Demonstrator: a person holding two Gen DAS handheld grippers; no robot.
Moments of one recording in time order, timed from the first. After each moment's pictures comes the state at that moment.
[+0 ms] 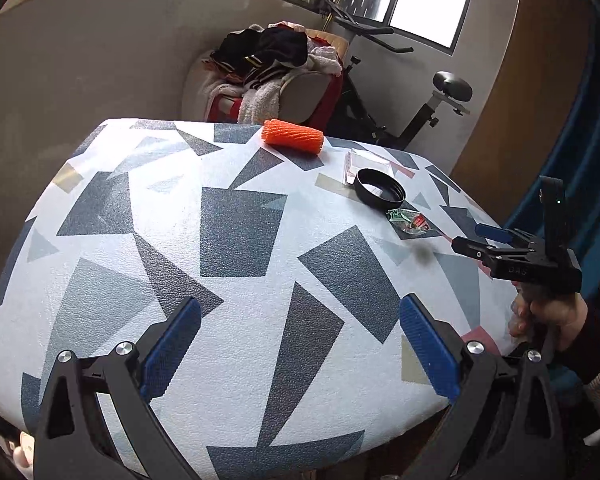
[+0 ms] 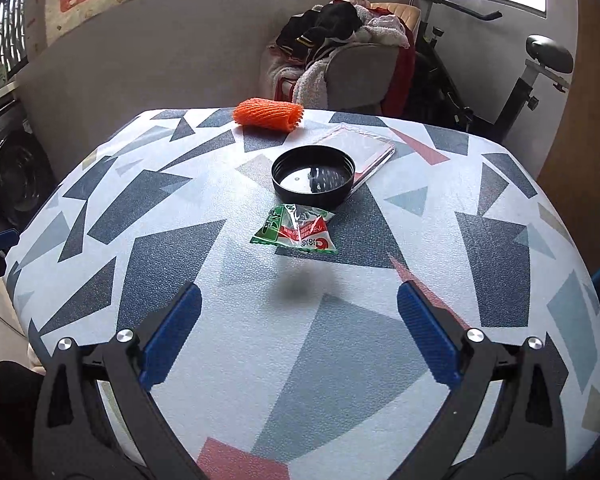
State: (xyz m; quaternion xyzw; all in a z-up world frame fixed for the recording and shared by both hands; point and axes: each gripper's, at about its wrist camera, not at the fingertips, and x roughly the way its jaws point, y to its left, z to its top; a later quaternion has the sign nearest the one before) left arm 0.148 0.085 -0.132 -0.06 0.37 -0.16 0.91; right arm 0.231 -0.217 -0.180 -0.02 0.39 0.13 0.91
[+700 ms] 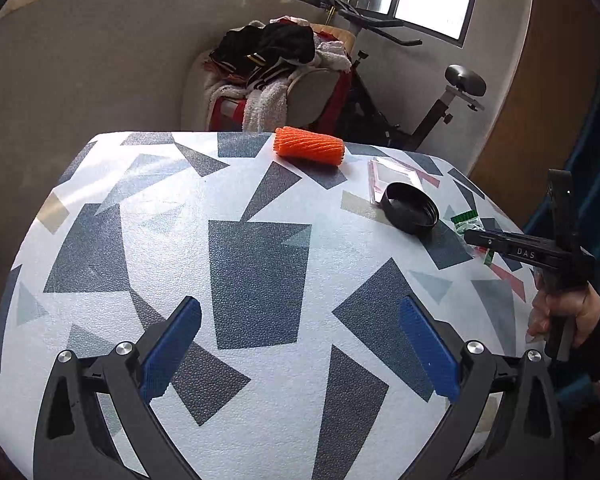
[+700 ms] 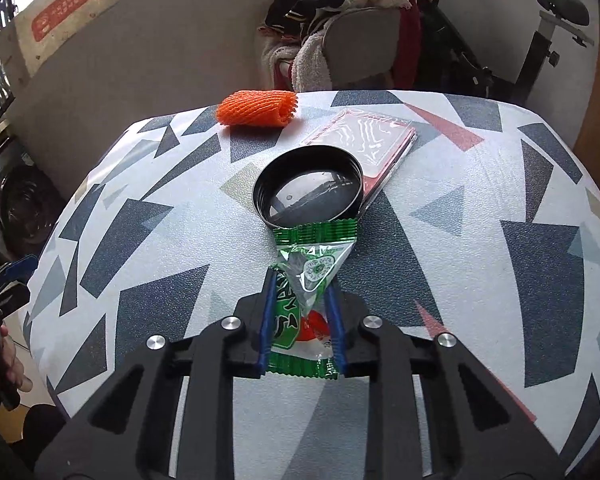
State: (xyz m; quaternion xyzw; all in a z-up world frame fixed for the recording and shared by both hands) left arm 0.229 0.084 -0.130 -0.03 0.36 -0.16 0.92; right arm 0.278 -0.241 -0.183 0.05 0.39 0.13 0.91
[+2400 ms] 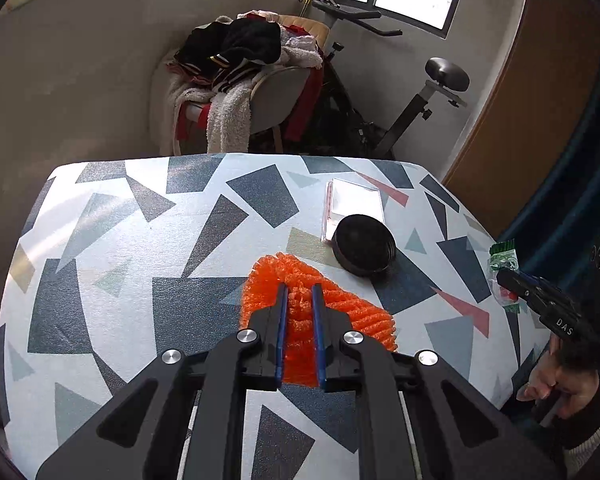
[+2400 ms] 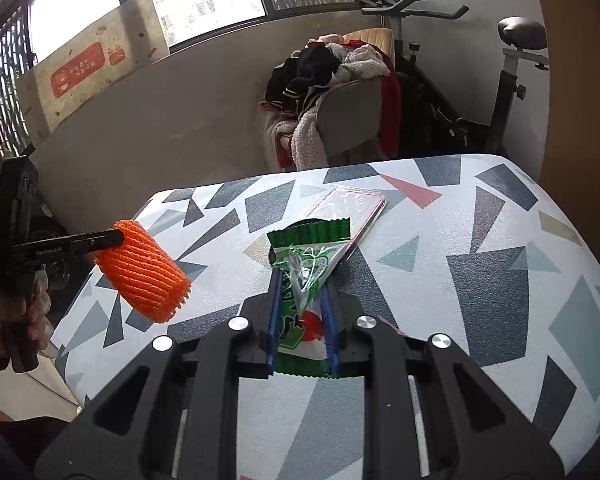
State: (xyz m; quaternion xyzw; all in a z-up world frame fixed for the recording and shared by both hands) left arm 0.252 0.025 -0.075 -0.02 0.40 -0.20 0.90; right arm 0.191 -0.264 -0.117 0.10 0.31 0.14 0.93
